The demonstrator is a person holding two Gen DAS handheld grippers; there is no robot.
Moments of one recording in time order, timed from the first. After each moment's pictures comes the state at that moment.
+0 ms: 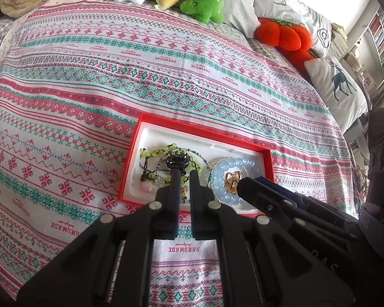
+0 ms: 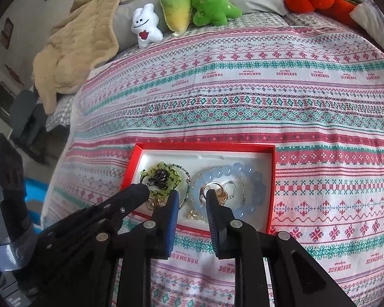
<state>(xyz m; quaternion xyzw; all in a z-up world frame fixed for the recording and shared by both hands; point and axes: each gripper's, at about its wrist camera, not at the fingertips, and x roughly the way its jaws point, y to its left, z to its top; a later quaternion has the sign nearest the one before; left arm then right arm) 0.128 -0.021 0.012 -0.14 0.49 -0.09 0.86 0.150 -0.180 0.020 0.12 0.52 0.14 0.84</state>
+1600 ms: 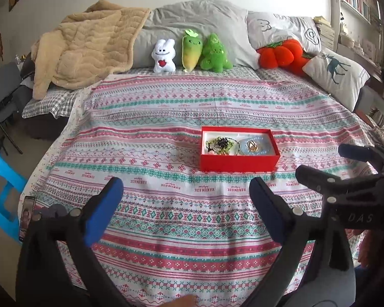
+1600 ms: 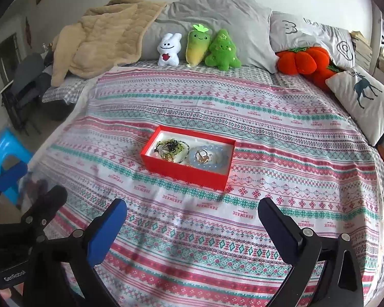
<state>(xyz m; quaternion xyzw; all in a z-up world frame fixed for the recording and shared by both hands) -0.054 0.005 0.105 0.02 0.36 0.01 0.93 -0.012 -0.169 0.110 -0.03 0.43 0.10 0.90</state>
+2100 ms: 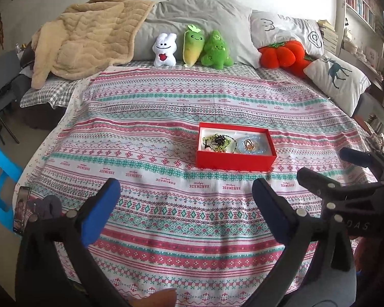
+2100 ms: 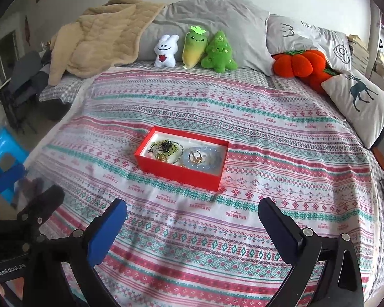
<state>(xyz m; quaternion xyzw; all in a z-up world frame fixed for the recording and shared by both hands) -0.057 0.006 0.106 -0.01 0.36 0.01 0.93 -0.015 -0.173 0.112 -0.05 0.42 0.09 0.90</state>
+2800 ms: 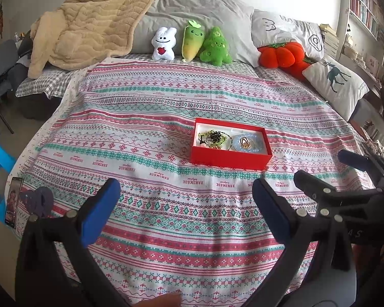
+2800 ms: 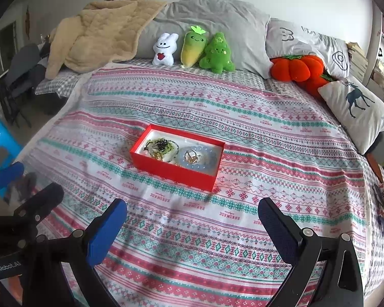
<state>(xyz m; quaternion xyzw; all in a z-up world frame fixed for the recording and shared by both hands) -0.054 0.010 0.103 -0.04 0.38 0.00 0.93 -0.017 -0.168 0.110 -0.07 0.42 0.08 0.90</state>
